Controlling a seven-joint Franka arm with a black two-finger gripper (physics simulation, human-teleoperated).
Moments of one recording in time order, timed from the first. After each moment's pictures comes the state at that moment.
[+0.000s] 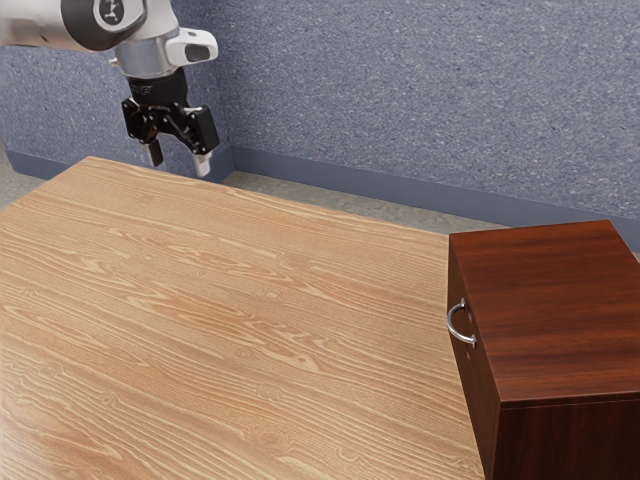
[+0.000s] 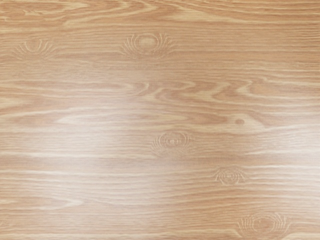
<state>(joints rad) 0.00 0.00 0.00 -1.57 0.00 1.56 0.00</state>
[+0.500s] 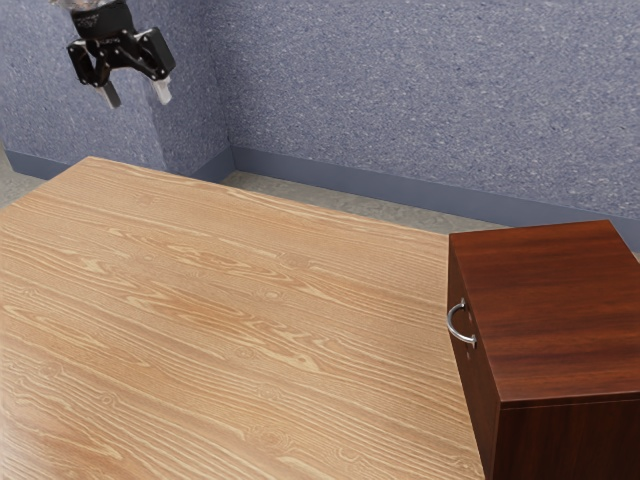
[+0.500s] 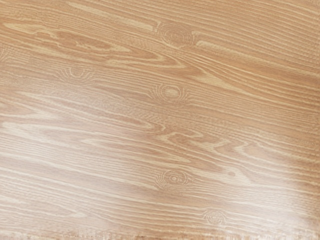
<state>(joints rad) -0.04 0.11 0.22 -1.28 -0.15 1.41 -0.07</state>
